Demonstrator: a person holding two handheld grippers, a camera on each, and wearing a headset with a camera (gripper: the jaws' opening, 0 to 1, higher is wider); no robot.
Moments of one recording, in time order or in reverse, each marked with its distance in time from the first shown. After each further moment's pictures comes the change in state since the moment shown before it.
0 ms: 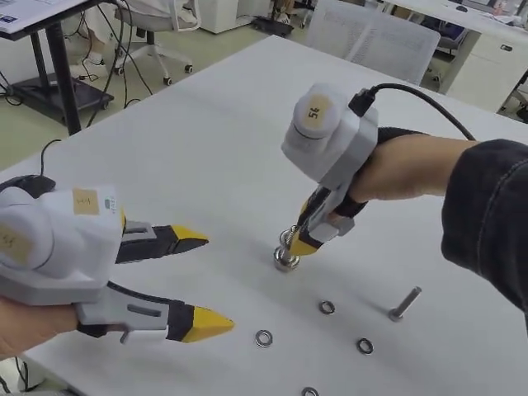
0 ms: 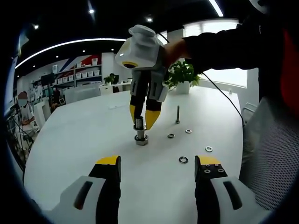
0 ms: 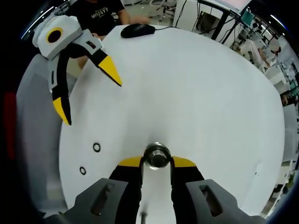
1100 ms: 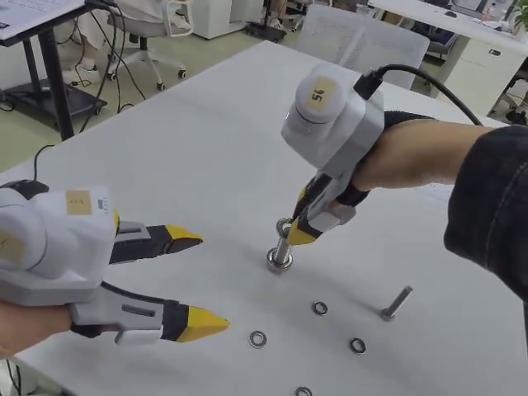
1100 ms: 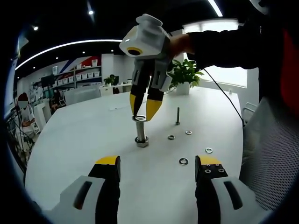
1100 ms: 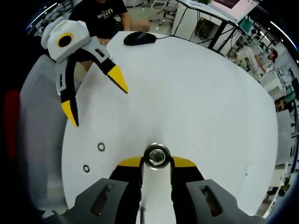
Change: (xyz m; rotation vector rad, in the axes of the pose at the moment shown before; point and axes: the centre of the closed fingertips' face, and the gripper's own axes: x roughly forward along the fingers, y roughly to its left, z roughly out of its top) left arm -0.002 -0.002 0.004 0.008 -0.008 0.003; right arm -0.029 0.004 0.008 -0.030 -0.028 -0.049
